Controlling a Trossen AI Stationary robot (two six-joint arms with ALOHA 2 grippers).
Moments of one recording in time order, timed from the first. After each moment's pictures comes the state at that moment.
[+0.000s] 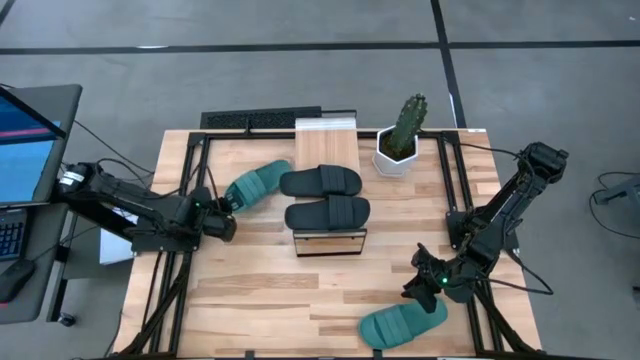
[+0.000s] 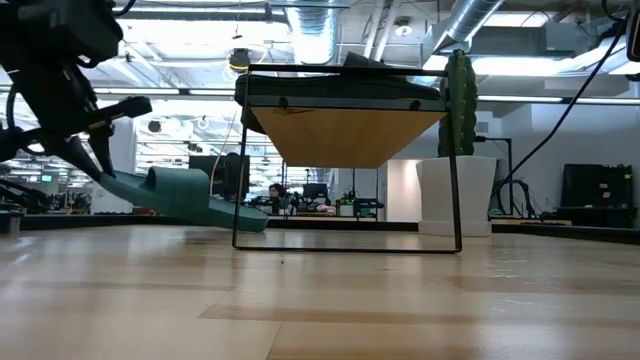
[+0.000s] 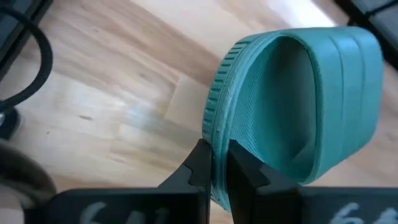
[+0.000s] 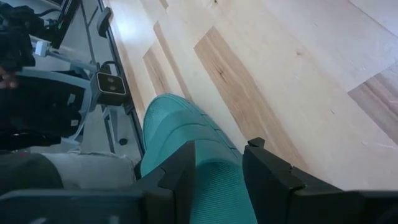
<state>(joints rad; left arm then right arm) -0.23 0.94 0.48 -0.95 -0.65 -2.24 0.93 1.16 0.51 -0.17 0.39 1.43</state>
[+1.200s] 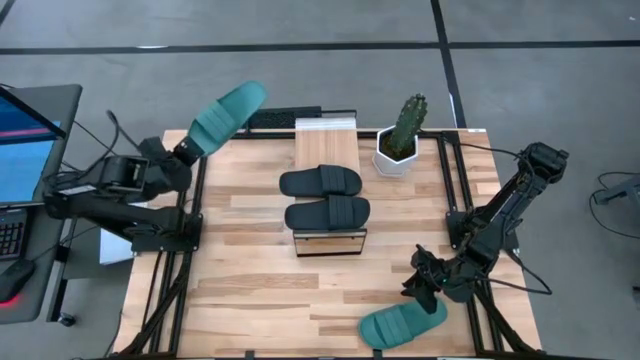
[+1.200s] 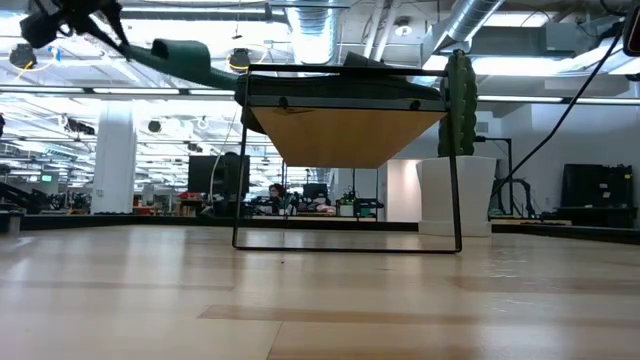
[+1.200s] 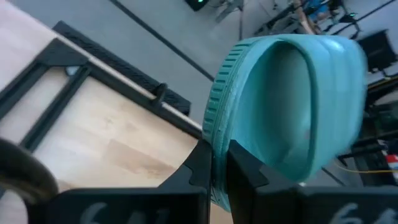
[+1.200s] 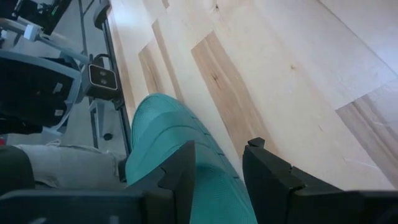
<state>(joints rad) 0.03 0.70 1.05 -1.33 -0.99 -1.79 0.92 1.16 0.51 -0.18 0.40 1.33</state>
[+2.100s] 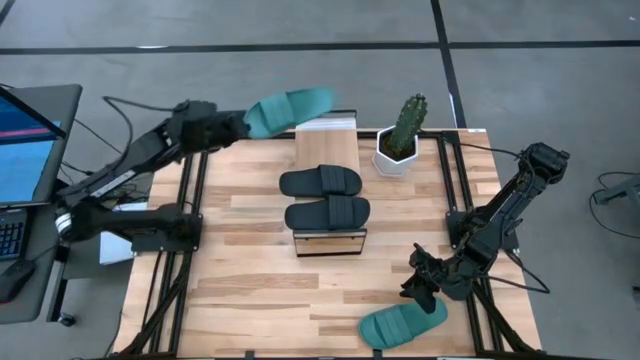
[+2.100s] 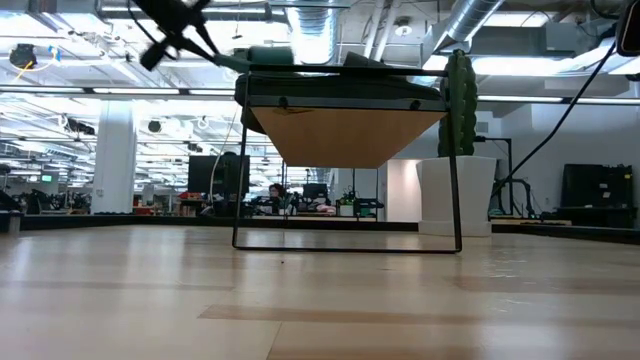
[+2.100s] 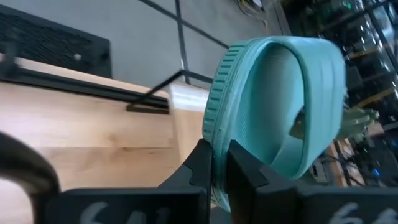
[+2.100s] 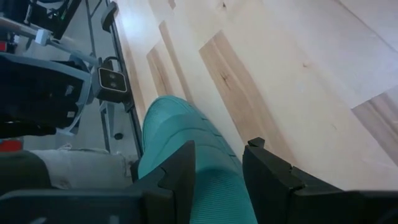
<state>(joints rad) 0.63 0.96 1.07 -0.56 -0.10 -1.02 0.90 1.16 0.51 -0.15 0.36 1.33</state>
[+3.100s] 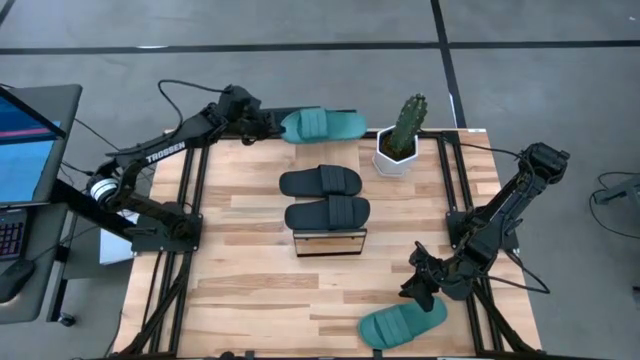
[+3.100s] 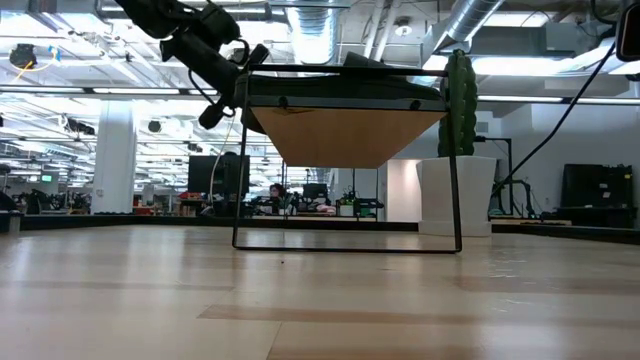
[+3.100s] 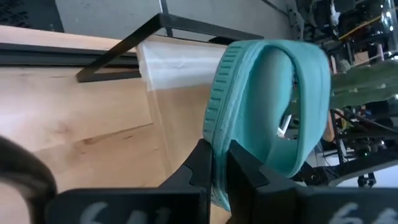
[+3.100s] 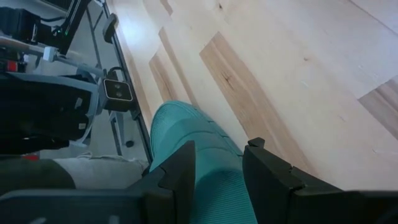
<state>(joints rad) 0.79 1.38 1.07 -0.25 0.35 -0.90 0.90 1.16 0.51 -0.13 0.37 1.42</state>
